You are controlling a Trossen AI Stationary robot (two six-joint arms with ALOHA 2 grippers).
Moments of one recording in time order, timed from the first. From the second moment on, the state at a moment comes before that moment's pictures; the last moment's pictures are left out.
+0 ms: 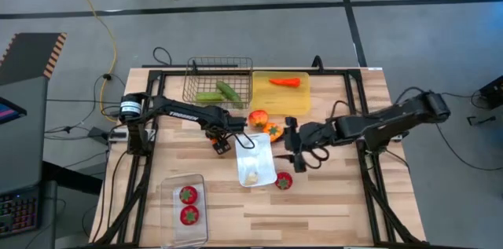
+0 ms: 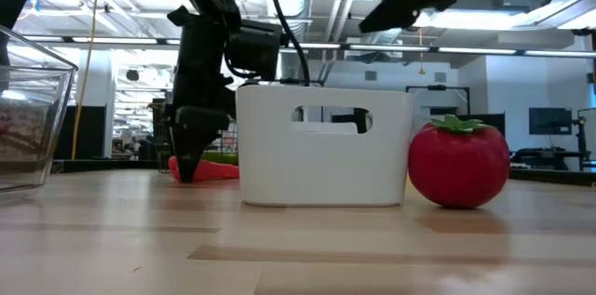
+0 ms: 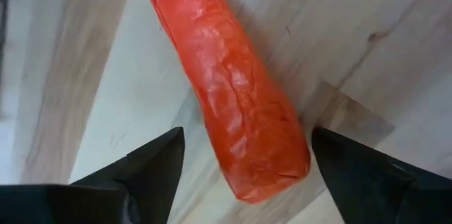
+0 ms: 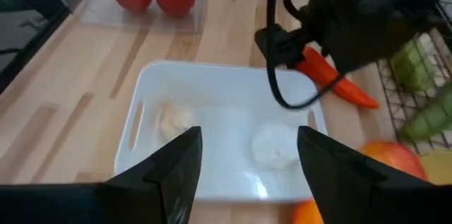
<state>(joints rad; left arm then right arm) 0.13 1.87 1.16 -0.95 -0.15 -0.45 0.19 1.28 0.88 -0.18 0.11 -0.06</state>
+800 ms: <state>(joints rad) 0.13 1.87 1.33 -1.14 -0.20 -0.44 0.03 0.98 0.88 -0.54 0.14 -0.06</state>
